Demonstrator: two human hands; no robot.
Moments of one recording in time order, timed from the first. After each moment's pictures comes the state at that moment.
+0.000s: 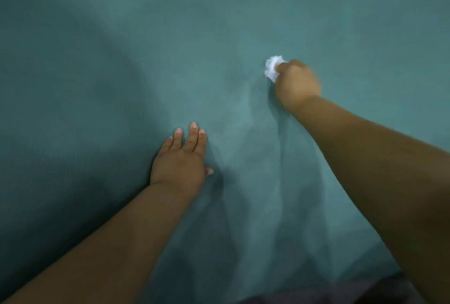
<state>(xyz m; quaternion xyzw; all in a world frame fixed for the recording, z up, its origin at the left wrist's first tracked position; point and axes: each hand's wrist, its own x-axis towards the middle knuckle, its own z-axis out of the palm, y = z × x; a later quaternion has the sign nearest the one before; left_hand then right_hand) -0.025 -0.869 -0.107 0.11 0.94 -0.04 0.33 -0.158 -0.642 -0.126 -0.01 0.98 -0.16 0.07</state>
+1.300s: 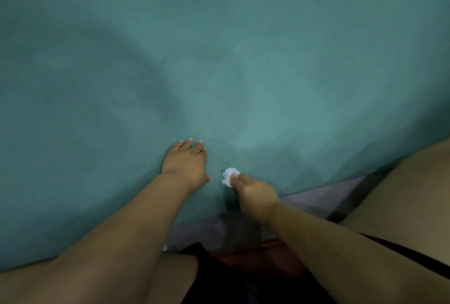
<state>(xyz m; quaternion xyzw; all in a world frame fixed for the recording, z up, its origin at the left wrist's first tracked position) 0.069 -0.888 -0.046 0.20 0.90 -0.12 0.37 0.169 -0.734 -0.117 -0.09 0.92 -0.26 0.27</state>
